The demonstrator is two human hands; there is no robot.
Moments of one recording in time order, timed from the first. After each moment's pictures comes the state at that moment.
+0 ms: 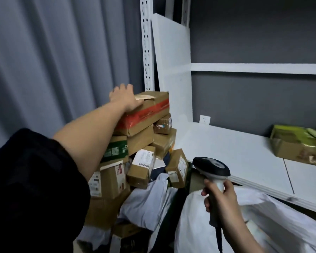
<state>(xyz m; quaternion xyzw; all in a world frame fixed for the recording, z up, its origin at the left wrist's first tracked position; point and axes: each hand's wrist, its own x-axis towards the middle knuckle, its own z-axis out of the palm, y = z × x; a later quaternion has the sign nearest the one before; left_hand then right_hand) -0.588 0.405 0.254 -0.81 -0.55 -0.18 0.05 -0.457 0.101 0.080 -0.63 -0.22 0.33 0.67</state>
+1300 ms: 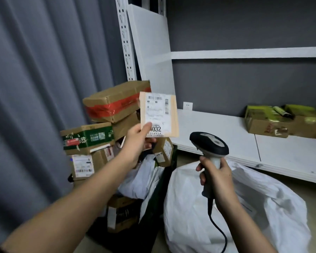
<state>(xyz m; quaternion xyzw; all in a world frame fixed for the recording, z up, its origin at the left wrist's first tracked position) -0.593 0.194 0.163 -0.60 -0.35 -0.40 -0.61 -0.461 0.036 0.097 -0.60 -0.22 0.28 0.71</state>
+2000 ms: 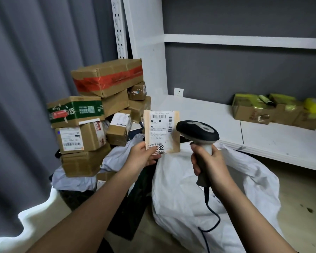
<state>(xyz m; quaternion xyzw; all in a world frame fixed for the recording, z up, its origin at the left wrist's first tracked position) -0.598 0.144 0.056 -0.58 -0.37 -0.30 -0.66 -0.470 -0.005 0.084 -0.63 -0.29 0.30 0.65</state>
